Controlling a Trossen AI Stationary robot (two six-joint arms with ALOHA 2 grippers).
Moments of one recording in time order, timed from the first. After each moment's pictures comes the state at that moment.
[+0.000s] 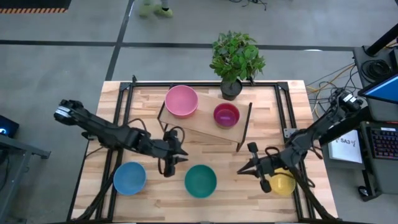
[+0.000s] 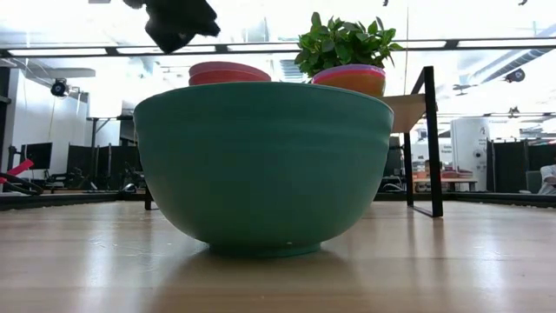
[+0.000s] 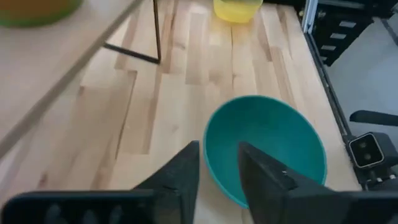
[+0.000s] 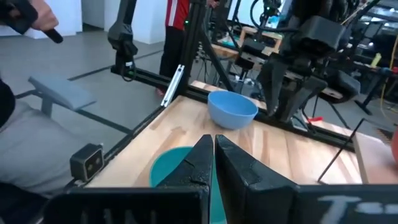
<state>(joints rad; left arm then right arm) -0.36 1.33 0.97 -0.29 -0.22 -0.34 0.67 1.10 0.55 0.45 0.37 -0.16</state>
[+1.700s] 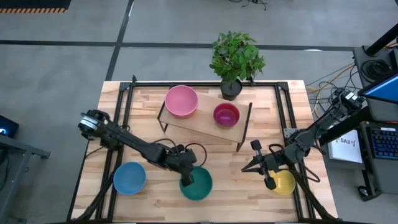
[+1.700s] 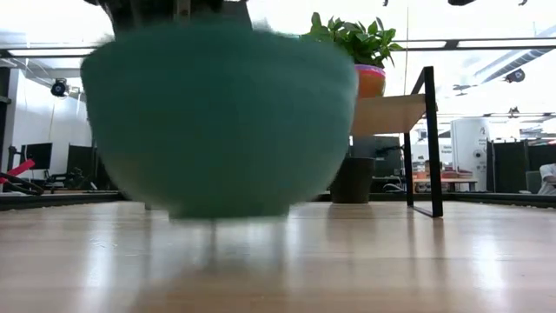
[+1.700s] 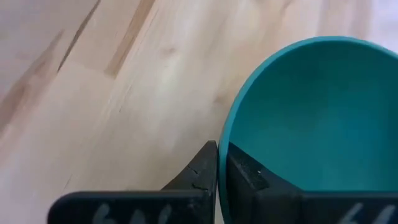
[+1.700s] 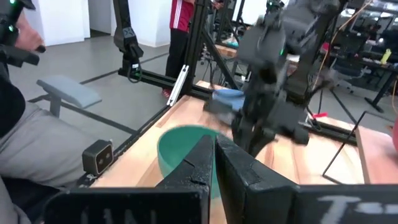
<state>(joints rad) -0.39 1.72 1.09 -0.32 -0.22 -0.73 0.67 1.00 0.49 0.42 0.34 -0.13</state>
